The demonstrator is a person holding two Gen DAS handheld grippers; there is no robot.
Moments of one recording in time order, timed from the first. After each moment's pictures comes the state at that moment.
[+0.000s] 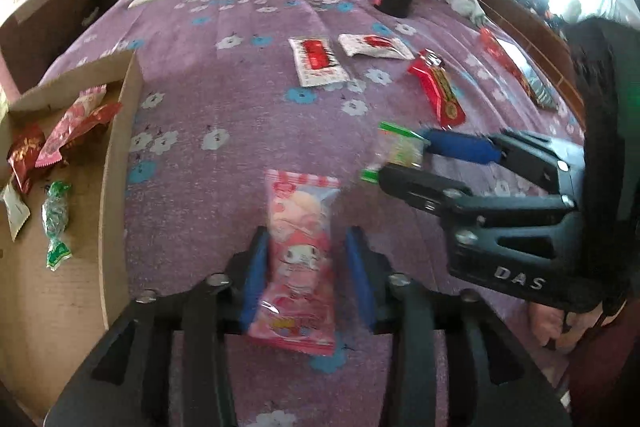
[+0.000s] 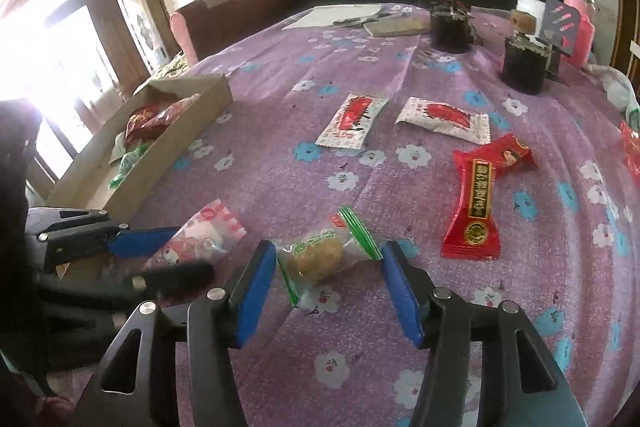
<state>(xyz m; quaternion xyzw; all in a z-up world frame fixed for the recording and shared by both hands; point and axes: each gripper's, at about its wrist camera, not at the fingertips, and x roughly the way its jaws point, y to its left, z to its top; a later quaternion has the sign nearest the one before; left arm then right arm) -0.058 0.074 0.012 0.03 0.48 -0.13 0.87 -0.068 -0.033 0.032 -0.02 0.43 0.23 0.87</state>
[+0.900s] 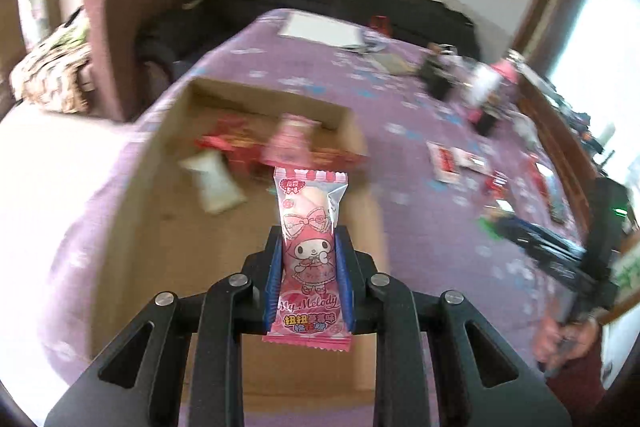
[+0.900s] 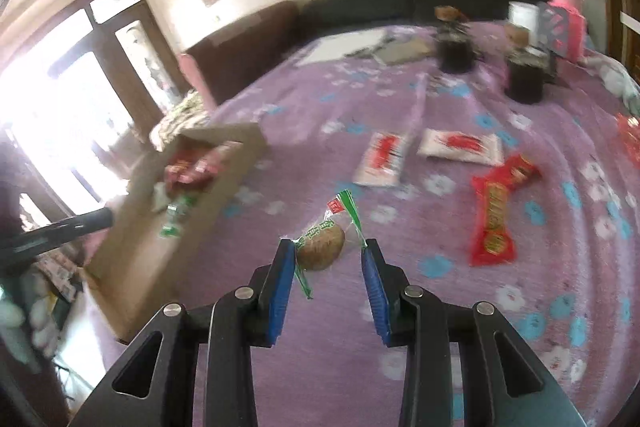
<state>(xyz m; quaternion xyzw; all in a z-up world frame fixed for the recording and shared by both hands) -0.091 0.259 0.082 -0.12 0.42 -0.01 0.90 -0.082 -0.022 0.077 0.06 0.40 0.25 0.88</state>
